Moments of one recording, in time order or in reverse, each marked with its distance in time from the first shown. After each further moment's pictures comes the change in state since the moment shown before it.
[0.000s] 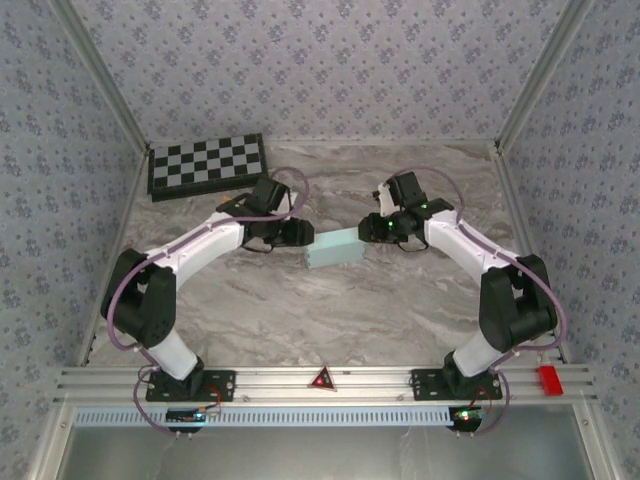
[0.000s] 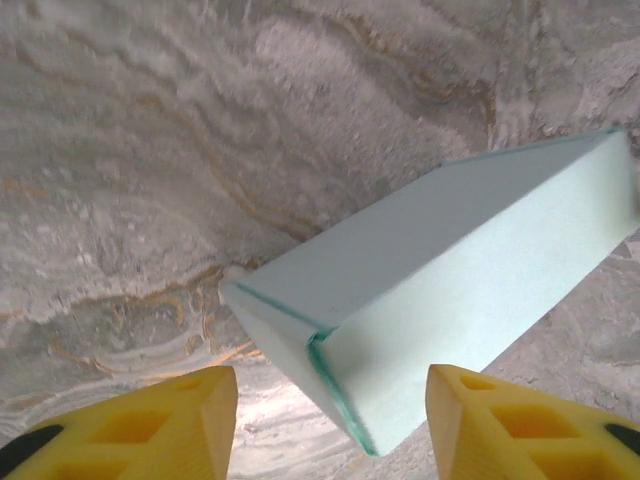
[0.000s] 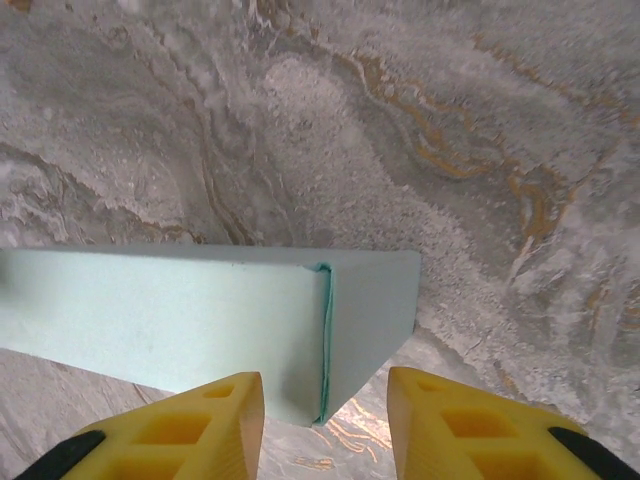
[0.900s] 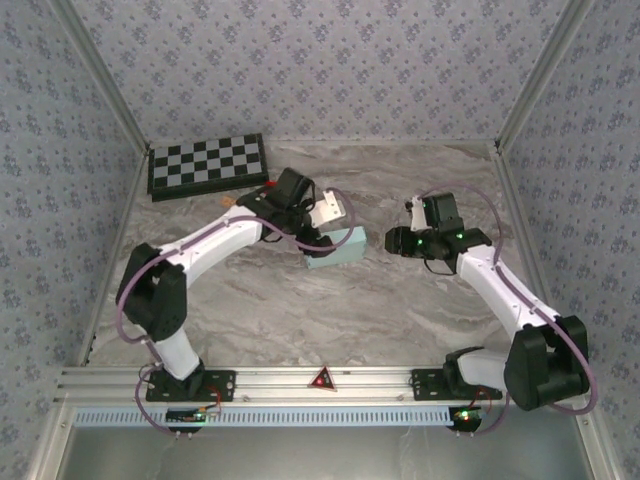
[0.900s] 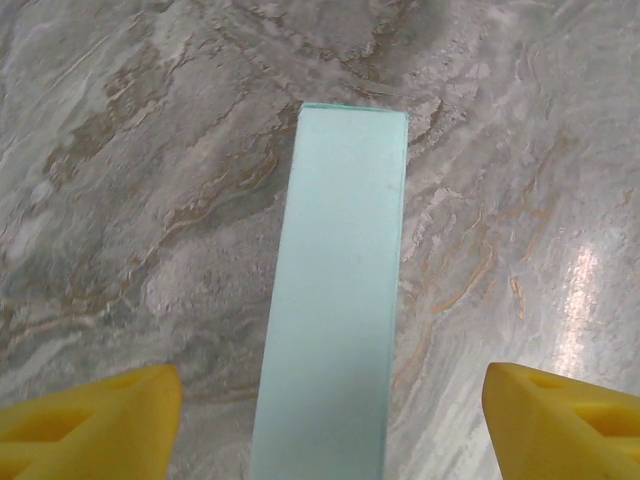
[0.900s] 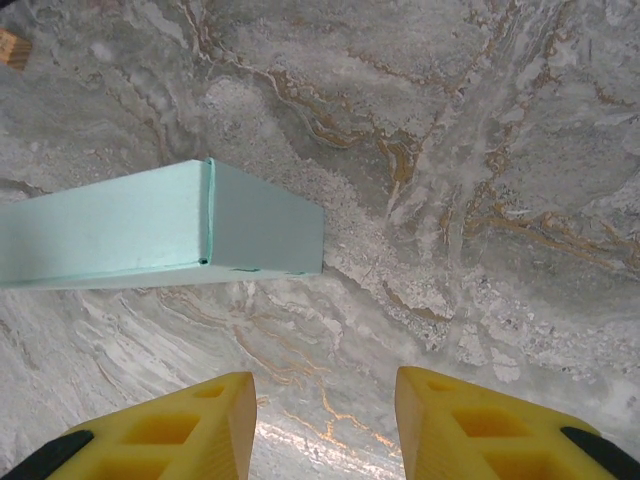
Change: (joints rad) left arm -0.111 0.097 0.169 -0.026 0.035 1.011; right arm -0.111 -0.336 -0.261 0.036 0.038 -0.006
